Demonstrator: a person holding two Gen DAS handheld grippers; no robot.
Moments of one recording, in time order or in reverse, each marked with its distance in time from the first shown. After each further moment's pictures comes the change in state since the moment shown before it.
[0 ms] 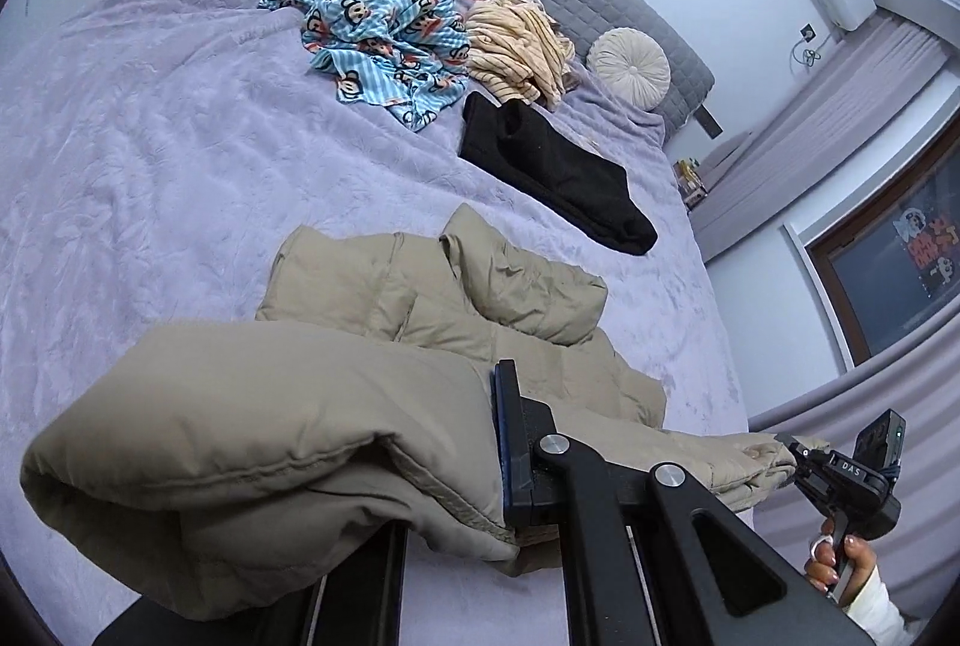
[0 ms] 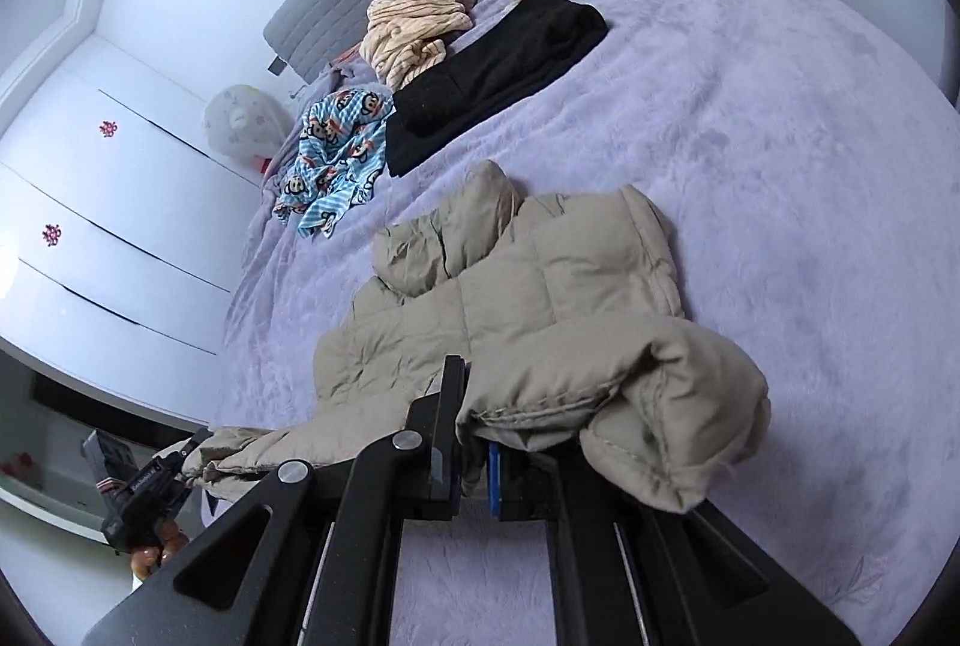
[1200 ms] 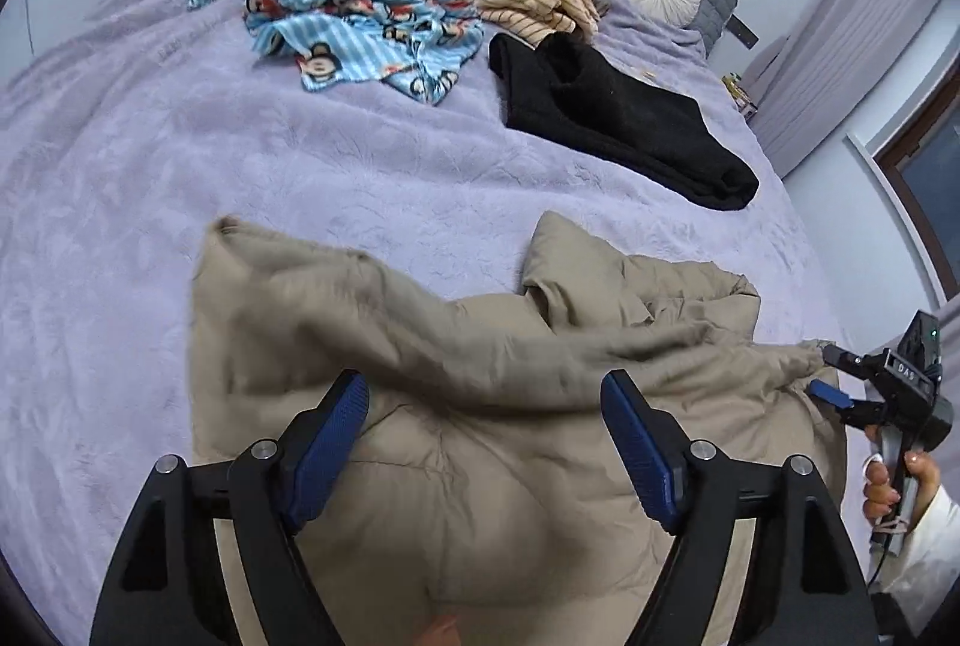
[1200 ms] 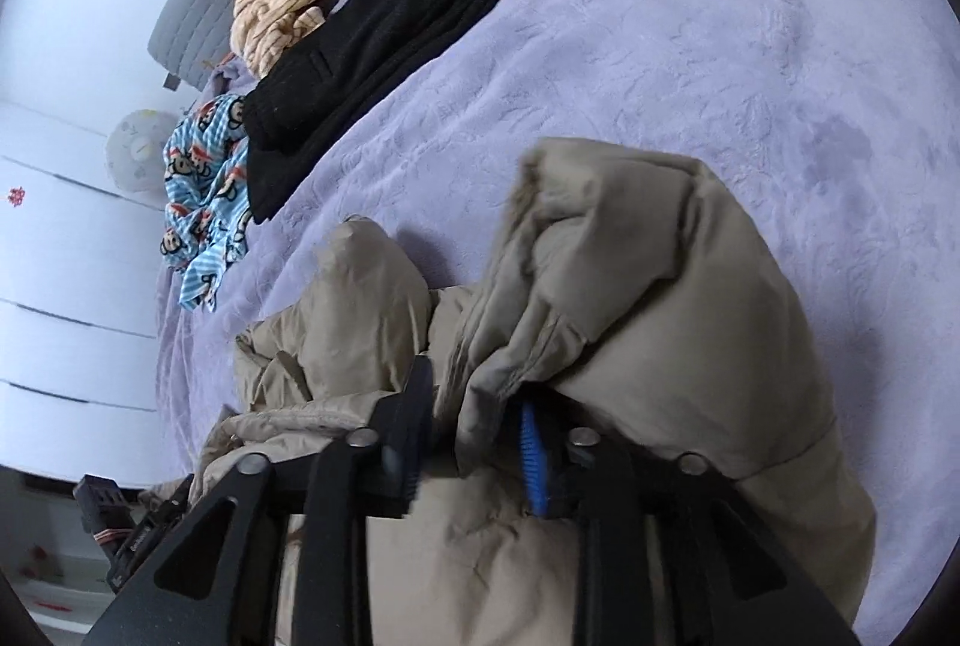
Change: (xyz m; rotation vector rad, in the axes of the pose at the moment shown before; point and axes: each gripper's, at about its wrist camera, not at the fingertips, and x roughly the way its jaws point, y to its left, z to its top) left arm 0.187 0.040 0.084 0.207 0.112 0.146; right arm 0.213 -0.060 0.099 0.157 0.099 -0.091
